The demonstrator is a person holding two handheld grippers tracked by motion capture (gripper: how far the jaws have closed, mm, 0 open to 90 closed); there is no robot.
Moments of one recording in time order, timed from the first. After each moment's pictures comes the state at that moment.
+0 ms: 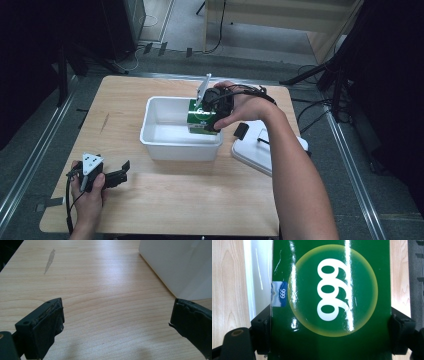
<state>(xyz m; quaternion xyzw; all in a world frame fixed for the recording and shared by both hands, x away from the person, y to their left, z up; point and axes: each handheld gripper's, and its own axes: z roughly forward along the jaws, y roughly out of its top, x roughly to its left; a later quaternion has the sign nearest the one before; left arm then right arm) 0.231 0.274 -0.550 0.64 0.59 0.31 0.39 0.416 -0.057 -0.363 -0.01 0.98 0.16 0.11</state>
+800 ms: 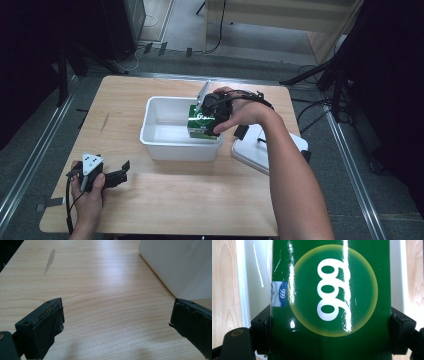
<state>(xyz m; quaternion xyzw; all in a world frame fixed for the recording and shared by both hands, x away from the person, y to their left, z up) 0.231 0.274 -0.551 0.64 0.58 0.31 0.39 0.419 -0.057 -0.386 -0.01 0.98 0.16 0.10</state>
